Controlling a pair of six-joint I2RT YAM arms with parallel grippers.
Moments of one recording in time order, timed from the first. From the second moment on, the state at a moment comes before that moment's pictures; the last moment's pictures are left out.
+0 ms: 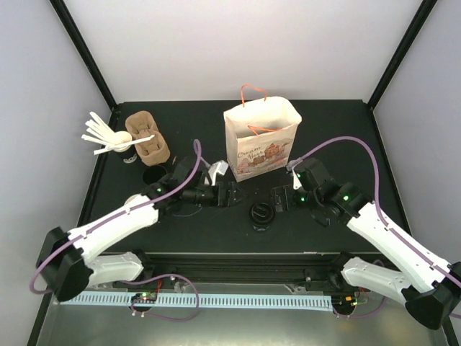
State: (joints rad) left arm -0.73 1.20 0.83 -0.26 0.55 -0.81; right arm 0.70 1.00 0.96 -0.88 0.00 0.42
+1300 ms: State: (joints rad) left arm -0.71 1.21 0.55 0.04 0.51 -0.77; right arm 1.02 1.48 1.17 -1.04 0.21 0.83
